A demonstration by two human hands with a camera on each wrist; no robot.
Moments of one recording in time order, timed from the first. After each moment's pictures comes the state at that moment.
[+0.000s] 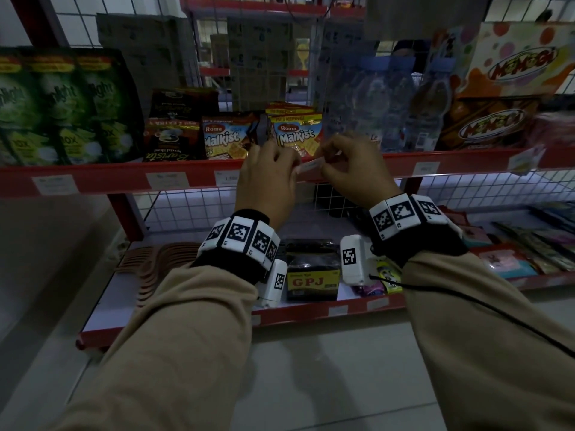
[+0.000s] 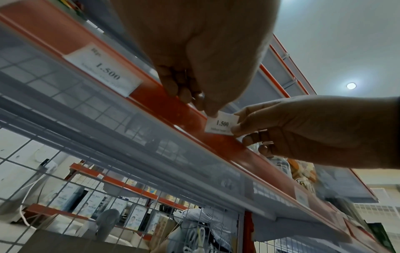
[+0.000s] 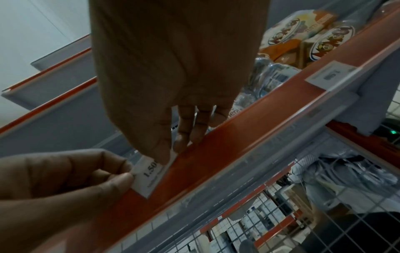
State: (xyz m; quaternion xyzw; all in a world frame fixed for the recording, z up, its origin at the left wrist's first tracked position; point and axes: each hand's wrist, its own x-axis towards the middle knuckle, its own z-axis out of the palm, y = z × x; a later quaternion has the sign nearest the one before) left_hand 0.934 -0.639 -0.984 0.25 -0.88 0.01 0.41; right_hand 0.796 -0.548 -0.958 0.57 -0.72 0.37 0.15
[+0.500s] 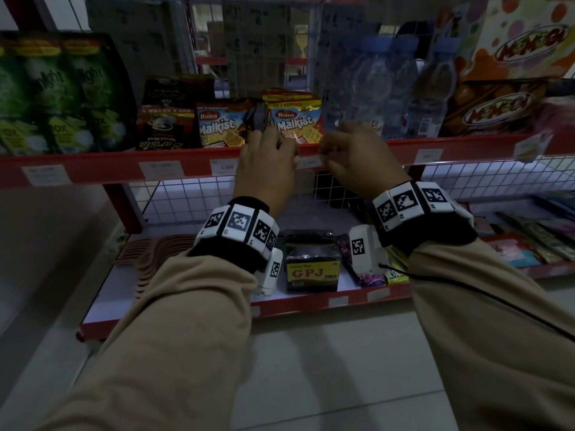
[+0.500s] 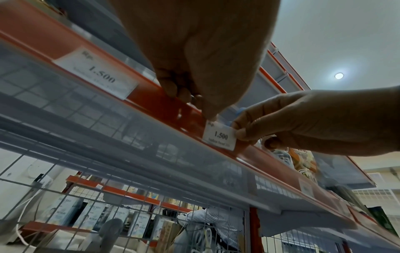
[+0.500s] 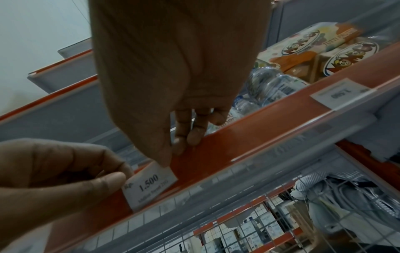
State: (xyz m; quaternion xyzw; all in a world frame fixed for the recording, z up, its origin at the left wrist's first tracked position) left_hand 0.932 -0.640 -0.980 0.28 -0.90 0.05 0.33; right_hand 0.794 -0.539 -0.954 0.58 -0.76 0.21 0.18
